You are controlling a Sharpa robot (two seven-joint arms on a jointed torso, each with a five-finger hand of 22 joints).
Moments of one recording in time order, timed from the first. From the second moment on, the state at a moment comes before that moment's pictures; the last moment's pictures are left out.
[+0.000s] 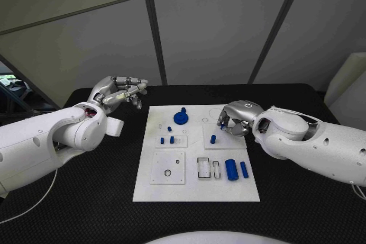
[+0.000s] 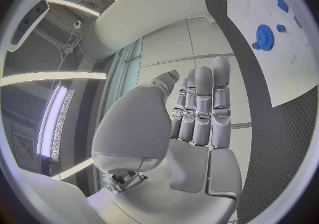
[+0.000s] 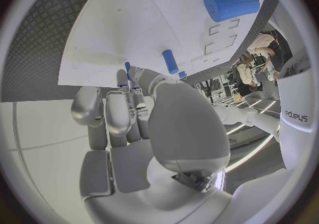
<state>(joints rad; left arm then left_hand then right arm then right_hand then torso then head) 1.13 -0.97 0.10 1.54 -0.22 -0.32 0.33 1.40 -0.12 0.30 0.14 0.27 1.01 0.17 0.17 0.07 1.08 0.08 0.42 0.27 1.20 0.00 0.98 0.52 0.20 1.24 0.10 0.54 0.91 1.14 -0.85 0.01 1.57 -1.76 -0.22 -0.21 1.42 -0.12 0.52 -0.03 0.22 1.15 0.13 0.09 0.07 1.27 0.06 0.12 0.14 1.47 -0.02 1.19 1.20 0.11 1.28 0.09 1.28 1.14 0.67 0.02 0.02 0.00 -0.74</state>
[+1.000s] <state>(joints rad) 1.13 -0.92 0.10 1.50 -0.22 -0.32 0.33 1.40 -0.12 0.30 0.14 0.27 1.01 0.17 0.17 0.07 1.07 0.09 0.42 0.27 1.20 0.00 0.98 0.51 0.19 1.24 0.10 0.54 0.91 1.14 -0.76 0.02 1.73 -1.69 -0.28 -0.18 1.41 -0.12 0.53 -0.04 0.22 1.14 0.13 0.09 0.07 1.26 0.06 0.12 0.14 1.47 -0.02 1.20 1.21 0.11 1.29 0.08 1.30 1.15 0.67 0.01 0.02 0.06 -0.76</state>
